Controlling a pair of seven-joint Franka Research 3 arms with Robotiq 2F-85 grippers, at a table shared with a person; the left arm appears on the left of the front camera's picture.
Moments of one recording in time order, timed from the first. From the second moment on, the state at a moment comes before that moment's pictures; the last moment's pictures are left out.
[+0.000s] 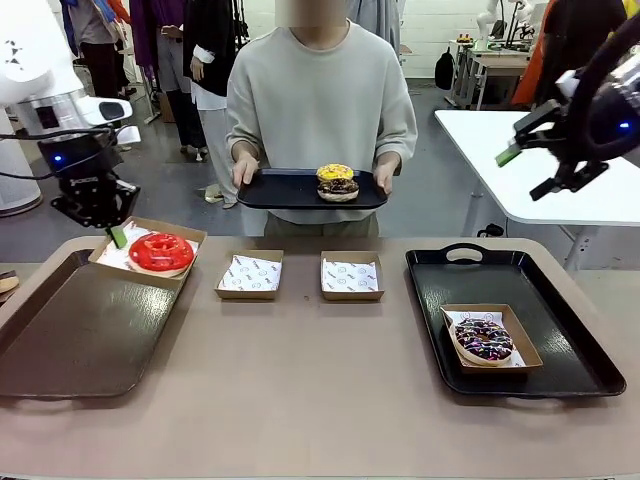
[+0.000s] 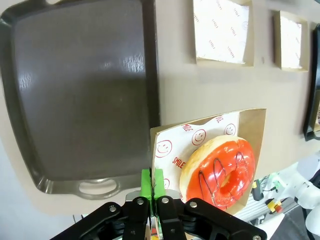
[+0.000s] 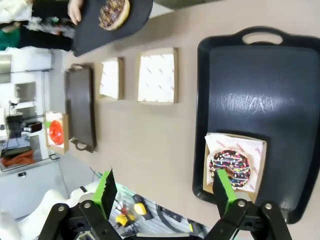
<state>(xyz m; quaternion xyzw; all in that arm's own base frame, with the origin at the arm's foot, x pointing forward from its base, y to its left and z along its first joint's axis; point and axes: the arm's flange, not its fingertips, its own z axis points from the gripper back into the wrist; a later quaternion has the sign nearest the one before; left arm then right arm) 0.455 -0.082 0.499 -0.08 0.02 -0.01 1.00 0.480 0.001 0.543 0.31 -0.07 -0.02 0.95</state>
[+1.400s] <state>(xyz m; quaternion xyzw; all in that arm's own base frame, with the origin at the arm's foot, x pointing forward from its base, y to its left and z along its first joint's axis) 0.438 -0.051 0.468 -0.07 0.03 0.01 1.00 0.504 0.068 0.497 0.26 -0.05 0.02 0.97</state>
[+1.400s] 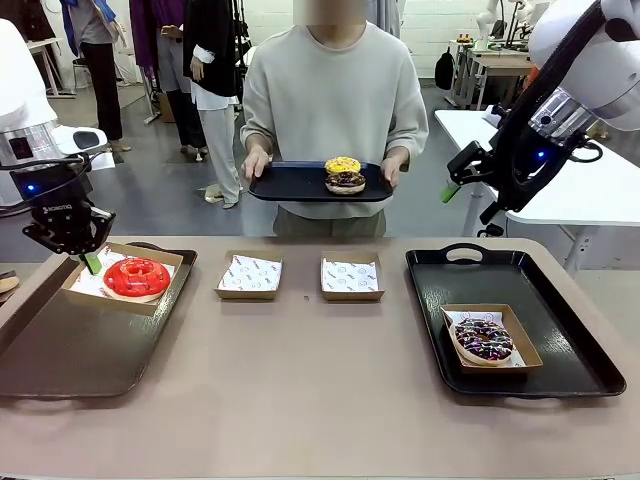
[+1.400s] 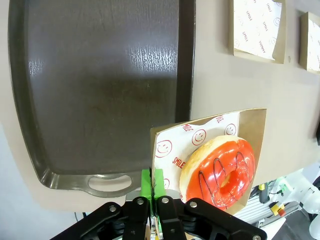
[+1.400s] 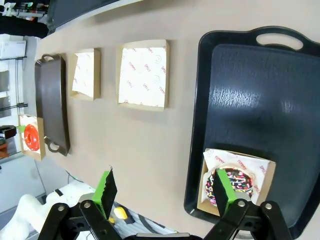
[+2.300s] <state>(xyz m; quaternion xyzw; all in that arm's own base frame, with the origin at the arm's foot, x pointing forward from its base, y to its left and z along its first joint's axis) 0.418 -0.018 0.399 0.01 0.01 -0.01 1.00 0.603 0.234 0.462 0.04 0.00 0.09 1.00</state>
